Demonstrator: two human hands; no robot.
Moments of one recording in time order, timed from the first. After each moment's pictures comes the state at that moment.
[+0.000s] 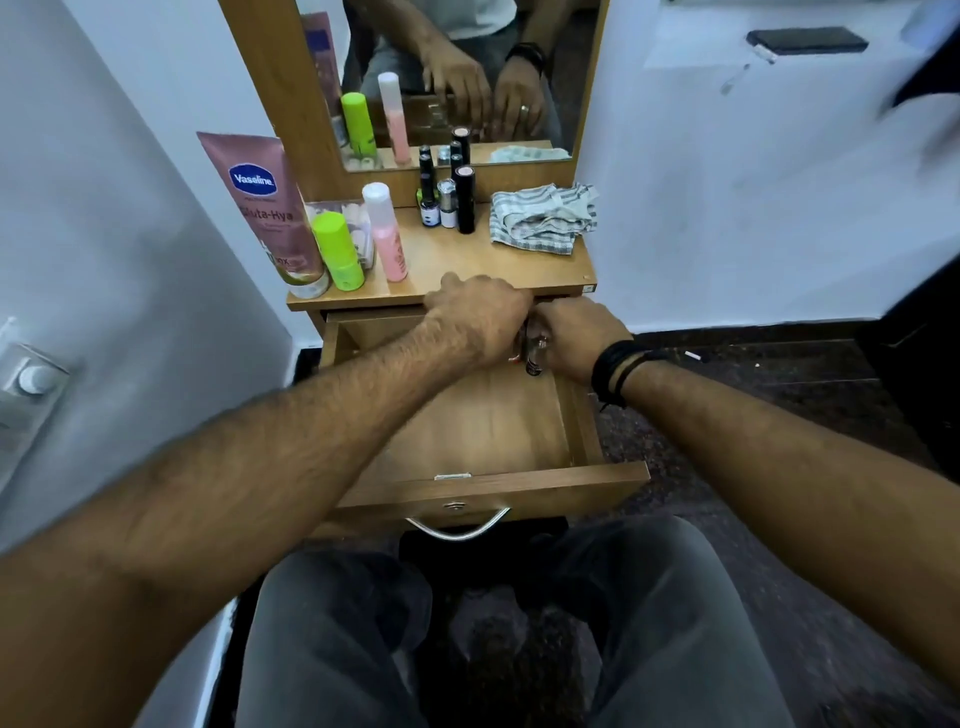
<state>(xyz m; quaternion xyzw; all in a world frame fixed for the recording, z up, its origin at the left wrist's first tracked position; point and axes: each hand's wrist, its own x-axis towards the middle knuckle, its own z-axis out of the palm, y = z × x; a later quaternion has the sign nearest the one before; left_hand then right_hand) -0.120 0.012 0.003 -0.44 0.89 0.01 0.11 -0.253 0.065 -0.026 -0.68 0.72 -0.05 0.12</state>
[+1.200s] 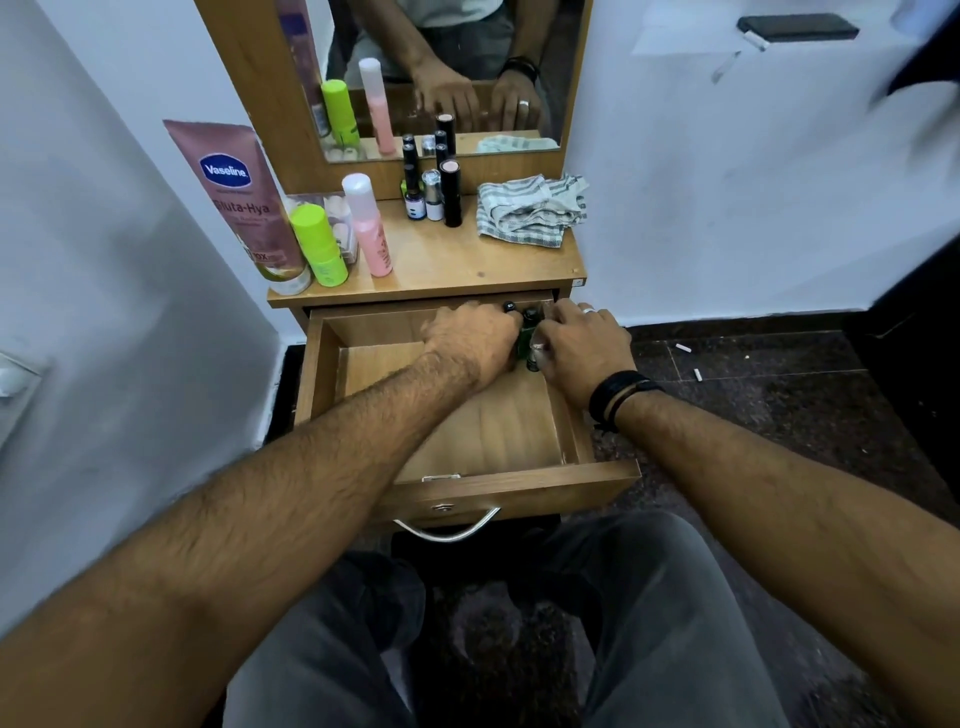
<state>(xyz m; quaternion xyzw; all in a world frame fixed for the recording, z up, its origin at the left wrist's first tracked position) -0.126 0.028 -0.027 -0.45 0.89 0.05 0.11 -0.272 0.077 -0.076 -0.68 0.73 -0.05 -0.02</state>
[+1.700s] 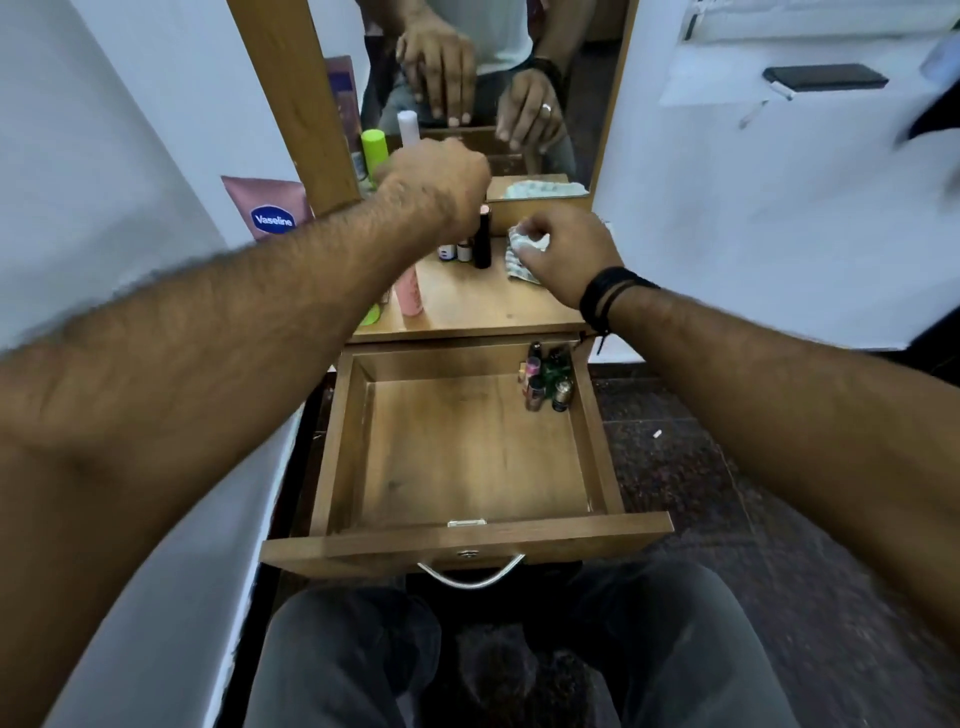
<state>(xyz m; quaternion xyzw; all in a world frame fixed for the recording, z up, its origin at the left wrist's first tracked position) -0.111 -0.067 0.113 -0.53 0.84 -0.11 0.03 -0.257 -0.028 0.023 -0.64 0.70 -0.31 0.08</state>
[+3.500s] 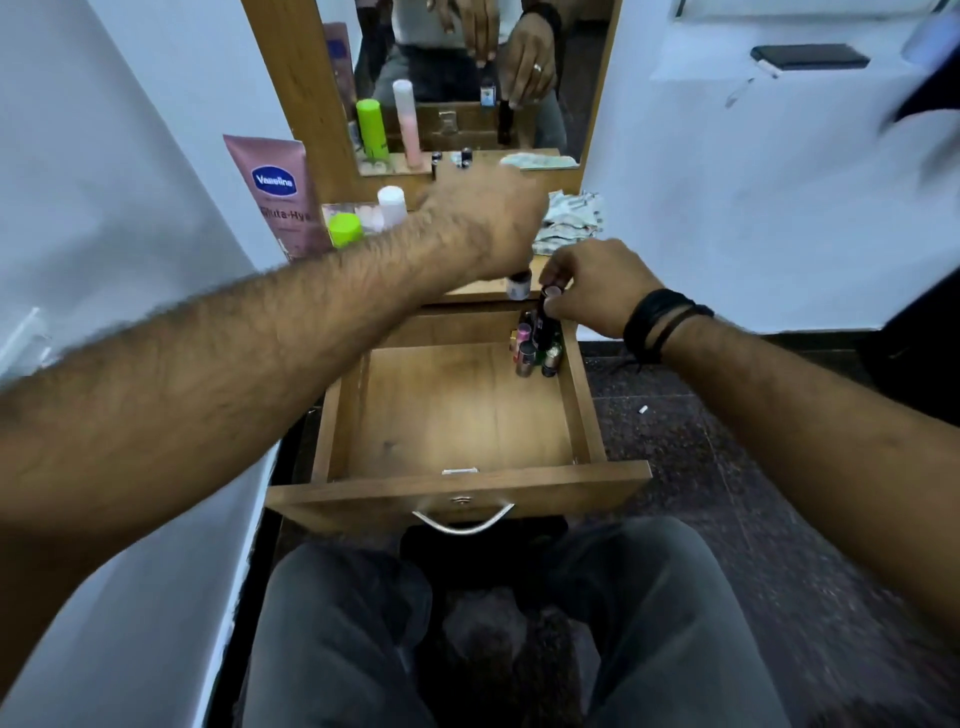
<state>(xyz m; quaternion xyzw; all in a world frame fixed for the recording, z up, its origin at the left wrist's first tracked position) -0.121 0.011 0.100 -0.45 0.89 -0.08 0.00 -0.257 0.063 0.042 -0.67 0.72 -0.14 0.13</state>
